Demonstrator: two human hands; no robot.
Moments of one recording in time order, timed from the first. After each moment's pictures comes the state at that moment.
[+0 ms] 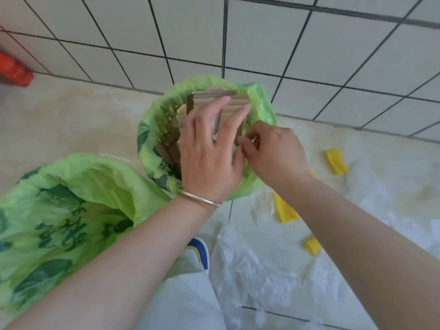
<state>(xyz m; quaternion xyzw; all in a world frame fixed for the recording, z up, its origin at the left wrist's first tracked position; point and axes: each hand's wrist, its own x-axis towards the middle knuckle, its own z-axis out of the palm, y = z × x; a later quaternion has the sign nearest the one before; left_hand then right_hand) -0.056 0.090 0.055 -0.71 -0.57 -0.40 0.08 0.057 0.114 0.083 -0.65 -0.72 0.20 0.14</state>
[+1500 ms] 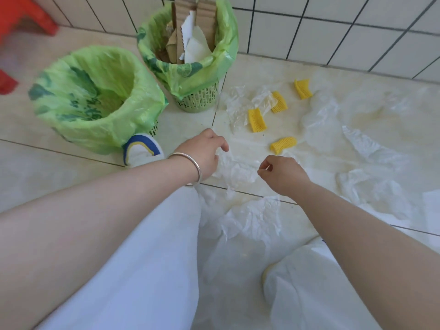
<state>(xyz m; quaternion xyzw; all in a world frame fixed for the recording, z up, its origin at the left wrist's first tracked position) 0.003 -0.148 0.051 -0.73 -0.63 0.02 -0.27 0.202 -0.150 0.014 -0.68 -0.65 0.34 -0.03</state>
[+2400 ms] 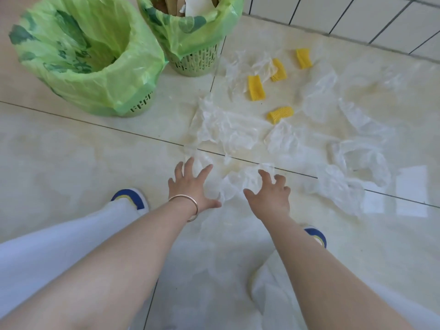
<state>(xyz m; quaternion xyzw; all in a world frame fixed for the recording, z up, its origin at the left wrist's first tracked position) 0.003 -0.279 -0.034 -0.61 -0.71 0.16 -0.31 0.178 -0.275 -0.011 -0.77 -0.53 0.33 -0.08</state>
